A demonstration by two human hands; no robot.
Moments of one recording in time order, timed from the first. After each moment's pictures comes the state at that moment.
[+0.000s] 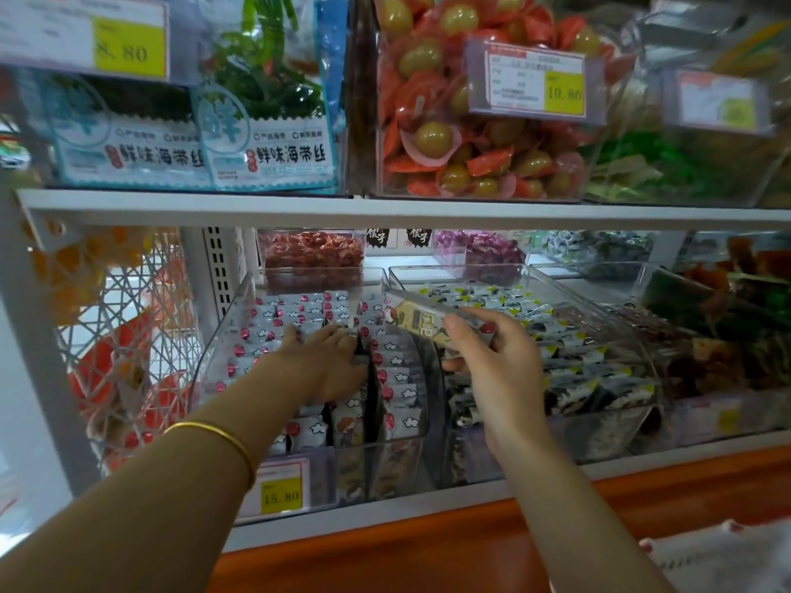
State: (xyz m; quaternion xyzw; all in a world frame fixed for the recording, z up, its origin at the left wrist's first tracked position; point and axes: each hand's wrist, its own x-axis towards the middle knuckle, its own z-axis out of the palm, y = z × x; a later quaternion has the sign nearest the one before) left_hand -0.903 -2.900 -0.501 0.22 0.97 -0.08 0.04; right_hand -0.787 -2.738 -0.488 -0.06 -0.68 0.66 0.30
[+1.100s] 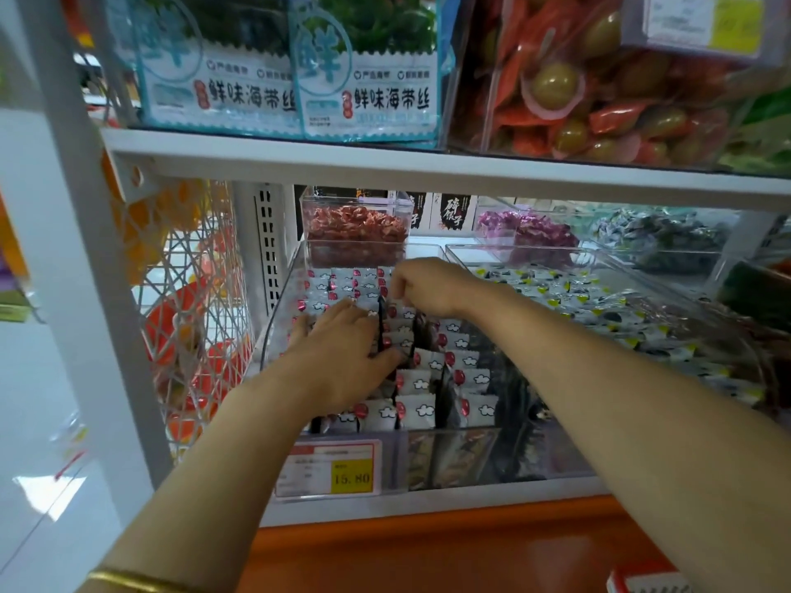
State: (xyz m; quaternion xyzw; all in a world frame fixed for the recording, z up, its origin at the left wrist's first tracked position) left_hand -0.854 -2.947 -0.491 0.20 0.97 0.10 -0.03; right_hand -0.918 -2.797 -0.455 0.14 -0.99 0.09 0.02
